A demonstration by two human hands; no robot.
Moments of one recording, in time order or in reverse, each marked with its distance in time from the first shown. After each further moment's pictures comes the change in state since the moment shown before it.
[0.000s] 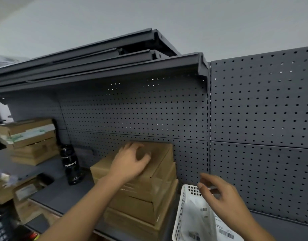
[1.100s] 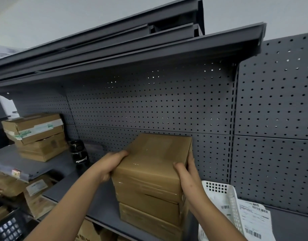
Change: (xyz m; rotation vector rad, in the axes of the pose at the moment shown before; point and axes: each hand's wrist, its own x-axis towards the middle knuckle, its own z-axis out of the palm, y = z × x) left_hand 0.038 -0.140 -0.016 -0.766 -0.264 -0.599; right_hand 0.052 -0.082 0.144 0.627 -0.016 0.249
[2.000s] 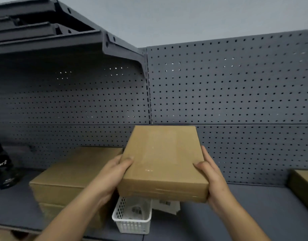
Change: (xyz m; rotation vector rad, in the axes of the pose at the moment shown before) left_hand -0.161 0.029 0.252 -0.084 -0.258 0.147; right_hand -0.104 -0.029 -0.284 0.156 0.256 0.038
